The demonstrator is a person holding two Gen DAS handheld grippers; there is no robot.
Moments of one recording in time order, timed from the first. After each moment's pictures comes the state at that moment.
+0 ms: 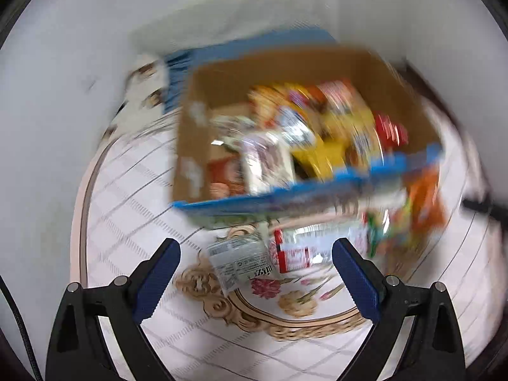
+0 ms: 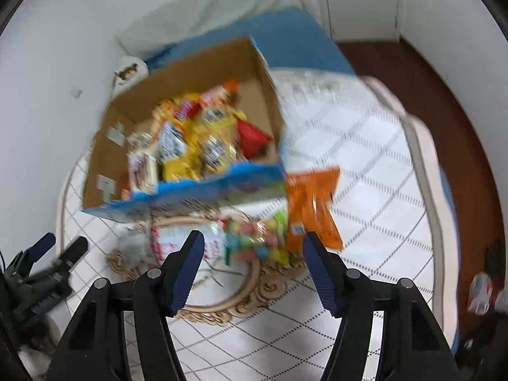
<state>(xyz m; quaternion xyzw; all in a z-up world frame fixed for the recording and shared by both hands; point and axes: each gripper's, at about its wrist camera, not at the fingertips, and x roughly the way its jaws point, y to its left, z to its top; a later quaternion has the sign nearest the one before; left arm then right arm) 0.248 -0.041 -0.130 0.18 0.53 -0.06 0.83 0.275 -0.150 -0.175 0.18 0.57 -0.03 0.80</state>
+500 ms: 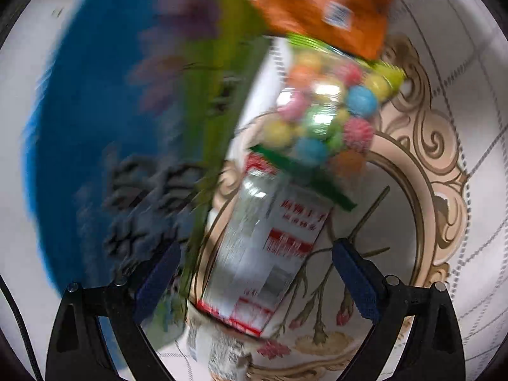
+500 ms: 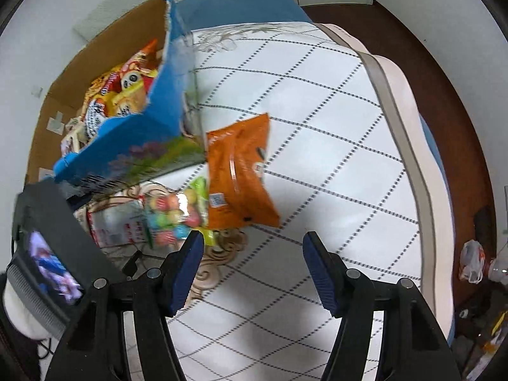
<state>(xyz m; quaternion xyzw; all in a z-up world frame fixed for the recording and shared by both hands) 0.220 -0.161 -0.287 0.57 0.46 -0.26 0.63 0.260 -0.205 -0.248 0.19 0.62 -0.08 0.76</state>
